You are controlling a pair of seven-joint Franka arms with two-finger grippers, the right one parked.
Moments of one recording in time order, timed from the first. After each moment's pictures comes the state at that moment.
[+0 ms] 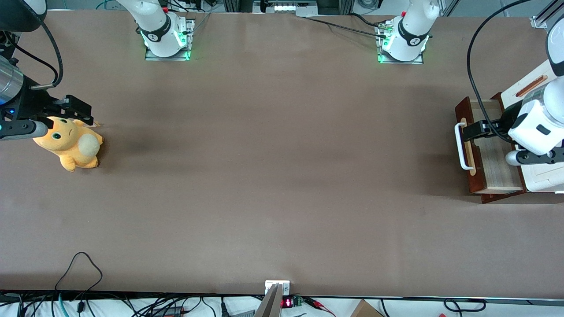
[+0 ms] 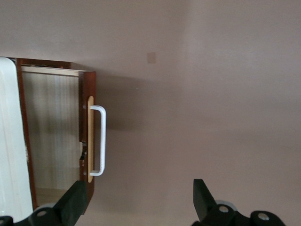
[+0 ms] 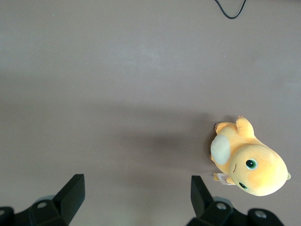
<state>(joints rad) -0.04 0.23 -0.01 -1.38 -0.01 1.49 -0.14</state>
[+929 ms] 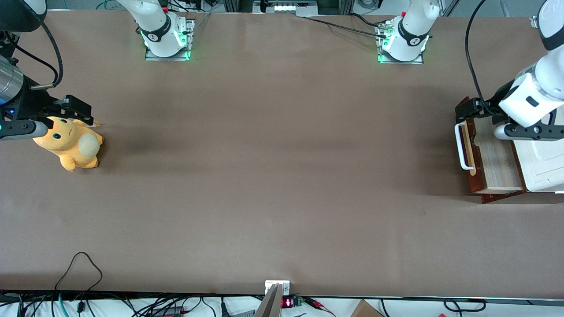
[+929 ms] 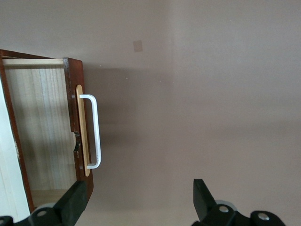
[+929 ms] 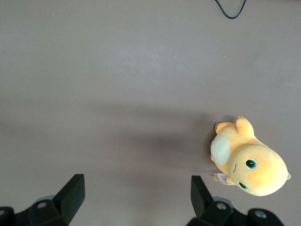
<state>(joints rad) -0.03 0.04 -0.01 -1.64 -0.02 1.59 -0.03</state>
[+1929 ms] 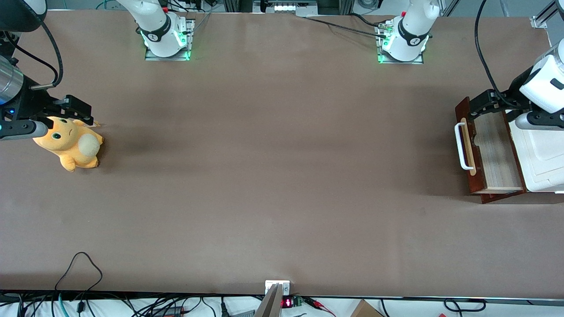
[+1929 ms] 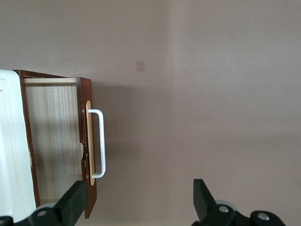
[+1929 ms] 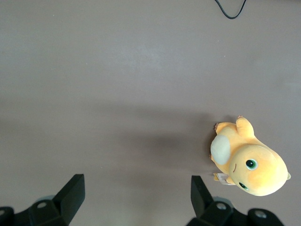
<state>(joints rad) -0.03 0.03 -0.01 -1.59 -0.02 1.61 -0.03</state>
